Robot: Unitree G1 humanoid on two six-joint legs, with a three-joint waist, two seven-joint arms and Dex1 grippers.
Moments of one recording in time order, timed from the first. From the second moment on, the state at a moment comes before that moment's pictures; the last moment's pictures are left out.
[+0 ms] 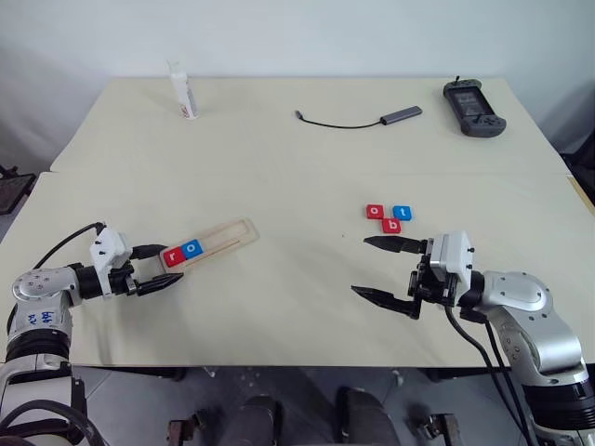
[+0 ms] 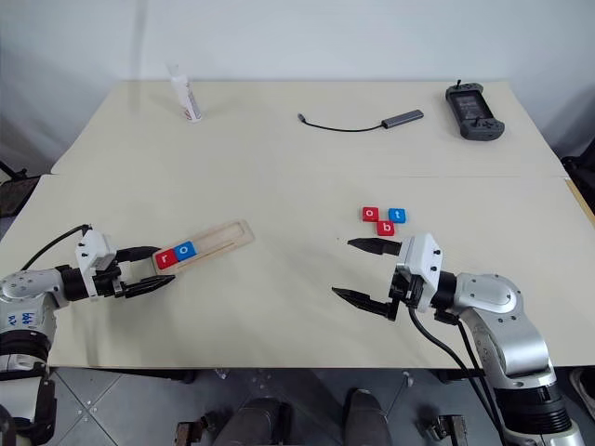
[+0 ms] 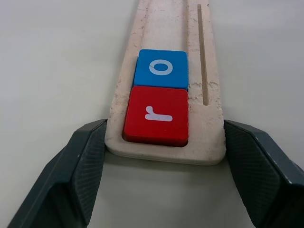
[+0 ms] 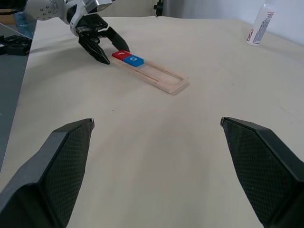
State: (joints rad) left arm -0.53 0.79 0.17 0.95 -0.23 -0.31 -1.27; right arm -0.18 -0.63 -0.05 -0.29 0.49 0.18 1.06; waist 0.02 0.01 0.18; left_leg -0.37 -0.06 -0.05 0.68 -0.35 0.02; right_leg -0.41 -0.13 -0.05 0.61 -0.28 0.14
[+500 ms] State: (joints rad) left arm -0.58 0.57 -0.07 0.46 -0.21 -0.10 -1.30; right arm 0.00 -0.74 -0.19 -0.31 0.51 0.20 1.08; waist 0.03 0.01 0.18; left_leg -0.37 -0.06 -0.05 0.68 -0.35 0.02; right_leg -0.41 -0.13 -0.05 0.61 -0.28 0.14
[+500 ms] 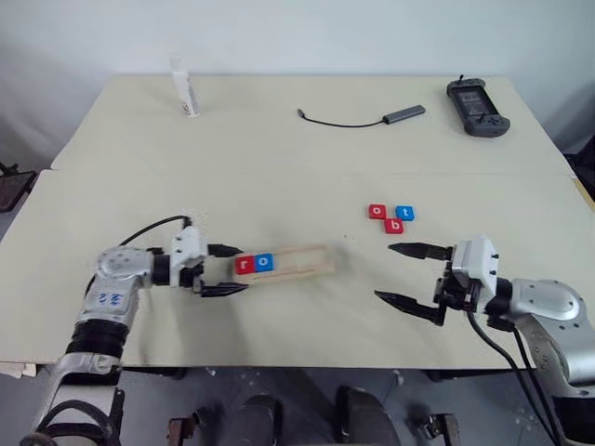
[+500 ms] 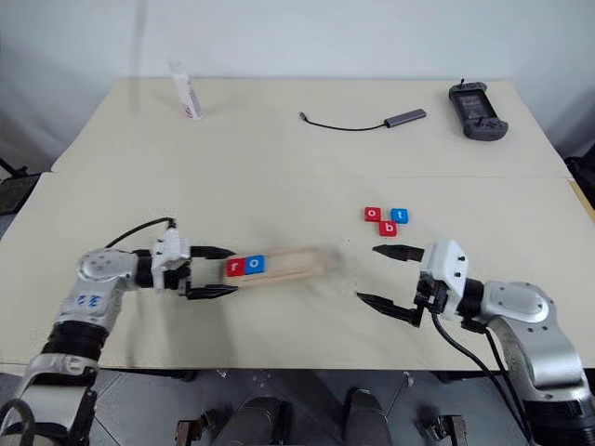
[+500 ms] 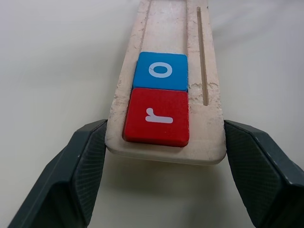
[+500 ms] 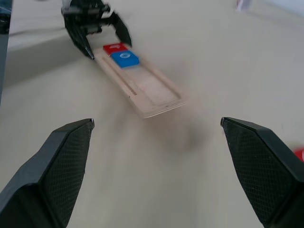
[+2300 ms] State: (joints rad) left arm -0.13 0.61 0.21 0.00 -0.48 0.03 -1.15; right arm -0.69 -0.76 -0.01 -0.09 0.52 1.15 0.51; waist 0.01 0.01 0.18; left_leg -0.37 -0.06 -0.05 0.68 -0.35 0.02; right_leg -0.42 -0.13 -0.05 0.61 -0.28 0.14
